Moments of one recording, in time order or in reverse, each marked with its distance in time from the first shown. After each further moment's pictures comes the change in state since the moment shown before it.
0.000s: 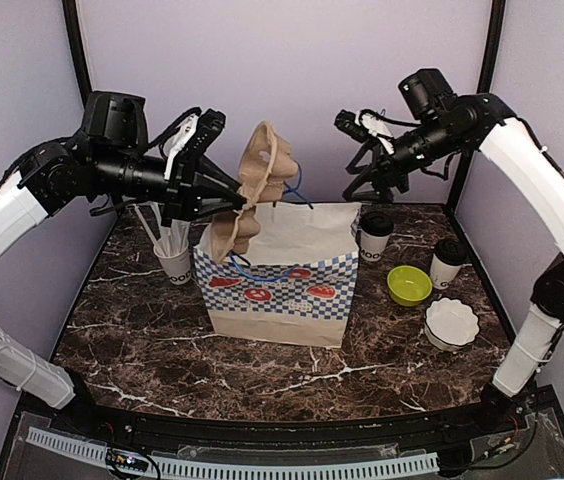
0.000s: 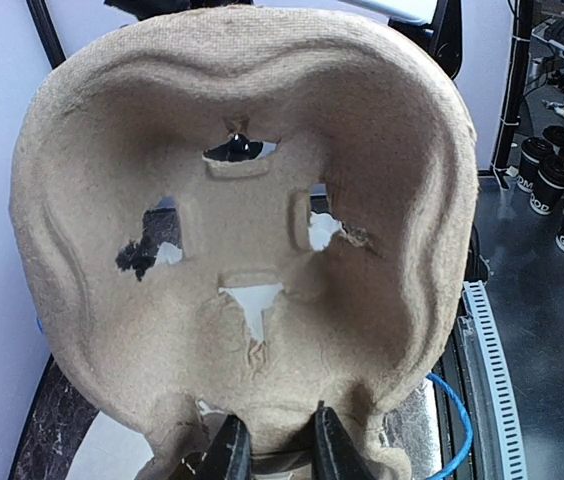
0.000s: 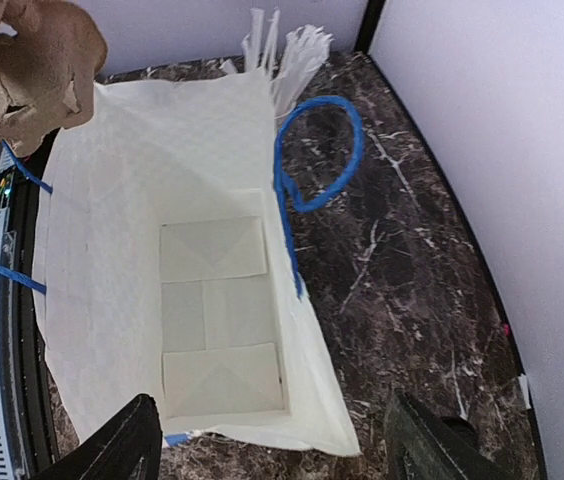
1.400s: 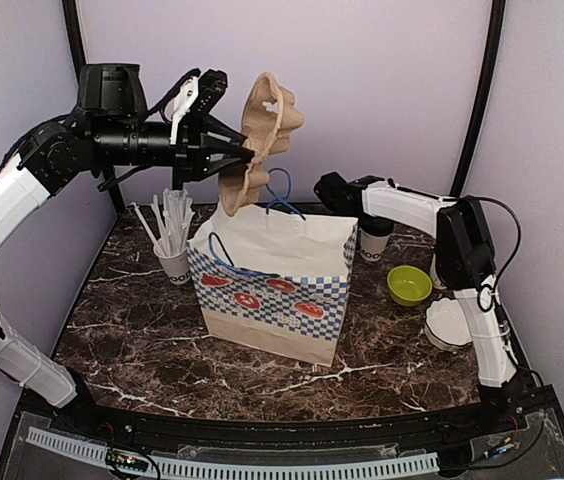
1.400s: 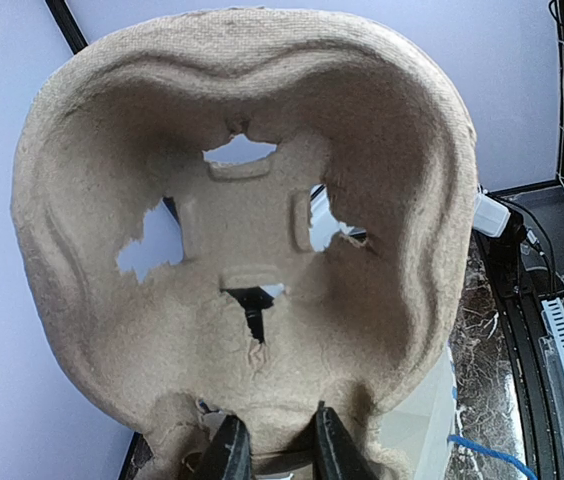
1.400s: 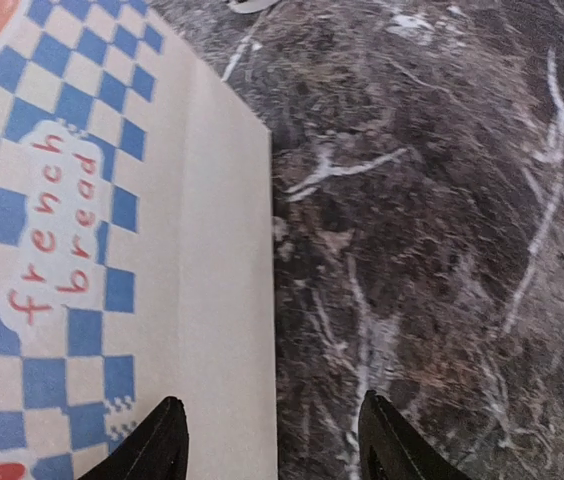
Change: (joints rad) left arm 0.000 0.093 0.189 0.071 -0.108 0.097; right arm 0.005 0.636 -0.017 0.254 -0.179 0.191
